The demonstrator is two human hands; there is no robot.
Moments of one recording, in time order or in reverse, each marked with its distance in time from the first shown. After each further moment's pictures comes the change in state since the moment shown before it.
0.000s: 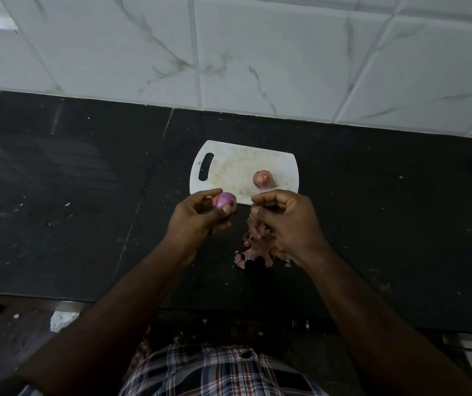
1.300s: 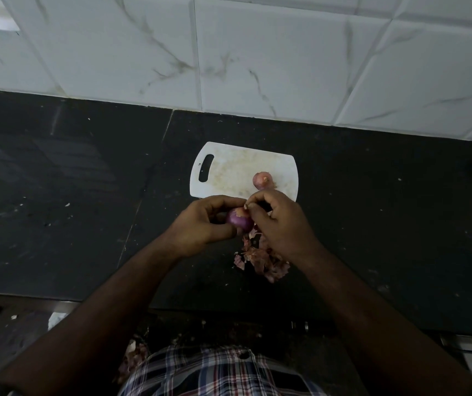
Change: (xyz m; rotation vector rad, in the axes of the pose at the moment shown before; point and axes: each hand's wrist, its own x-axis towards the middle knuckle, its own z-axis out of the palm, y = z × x) left_hand -0.001 0.011 -0.006 0.428 -0.342 0.138; right_hand 0.002 -0.003 0.007 -0.307 -0.089 -0.222
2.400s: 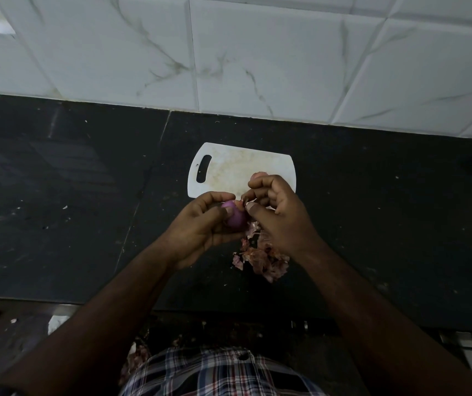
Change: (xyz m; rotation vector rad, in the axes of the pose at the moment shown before) left_hand -0.003 0.009 0.011 -0.606 0.057 -0.156; right_hand -0.002 -0.013 -0.007 0.291 0.003 0.046
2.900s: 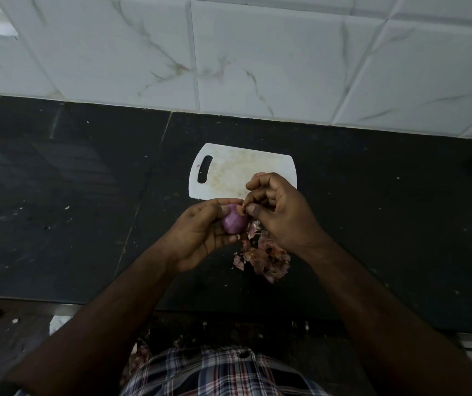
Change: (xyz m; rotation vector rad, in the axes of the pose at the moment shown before) left_hand -0.001 -0.003 -0.002 -0.028 -0.024 -0.046; right_hand 0.005 -0.010 -0.006 -0.027 -0.075 -0.004
